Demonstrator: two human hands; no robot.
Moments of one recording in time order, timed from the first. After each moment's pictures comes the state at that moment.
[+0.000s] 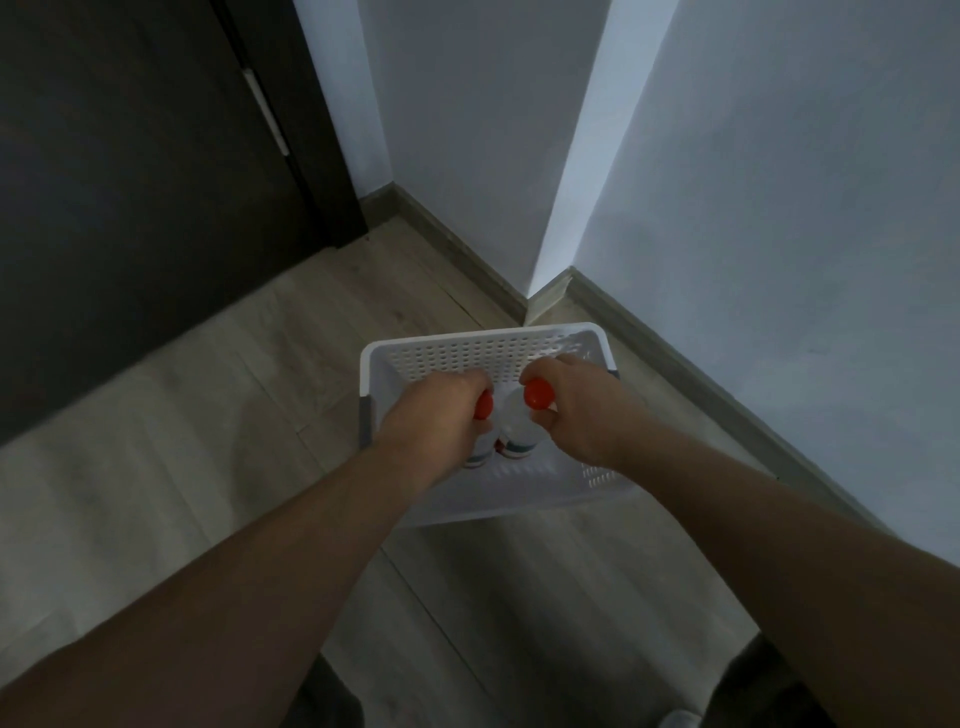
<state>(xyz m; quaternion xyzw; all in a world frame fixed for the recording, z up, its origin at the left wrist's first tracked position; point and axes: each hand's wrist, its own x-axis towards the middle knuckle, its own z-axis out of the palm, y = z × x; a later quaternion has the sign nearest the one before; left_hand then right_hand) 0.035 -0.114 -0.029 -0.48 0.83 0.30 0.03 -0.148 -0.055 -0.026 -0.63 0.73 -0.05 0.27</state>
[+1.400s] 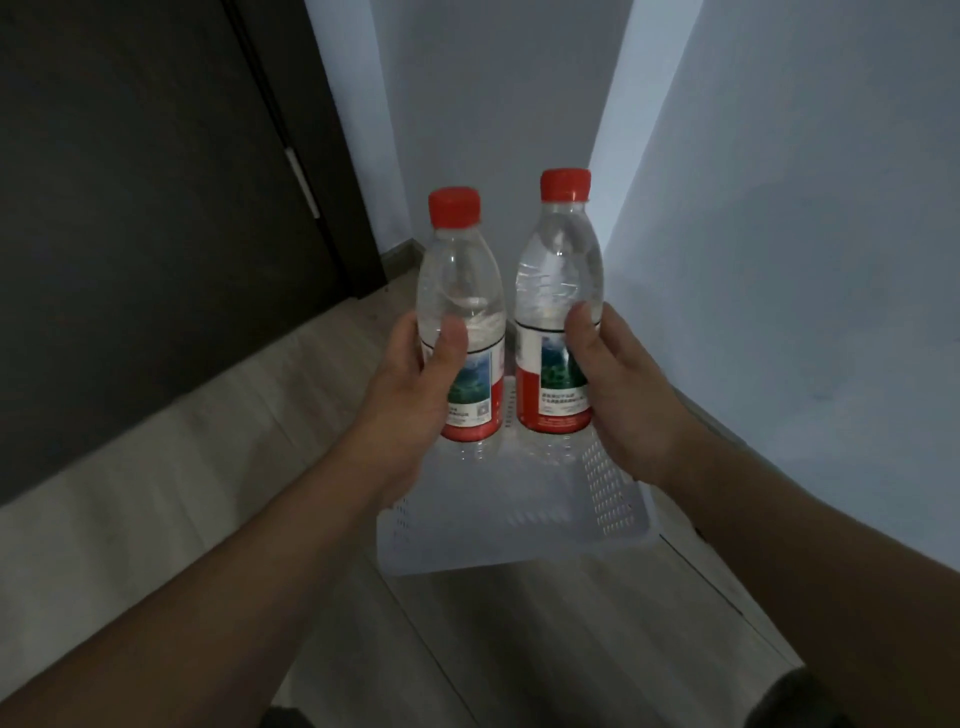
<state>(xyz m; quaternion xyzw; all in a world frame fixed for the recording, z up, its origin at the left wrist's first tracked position) 0.045 -0.117 0.057 -0.49 0.51 0.62 -0.33 -0.139 -0.068 0.045 -0.39 0.58 -0.49 0.51</state>
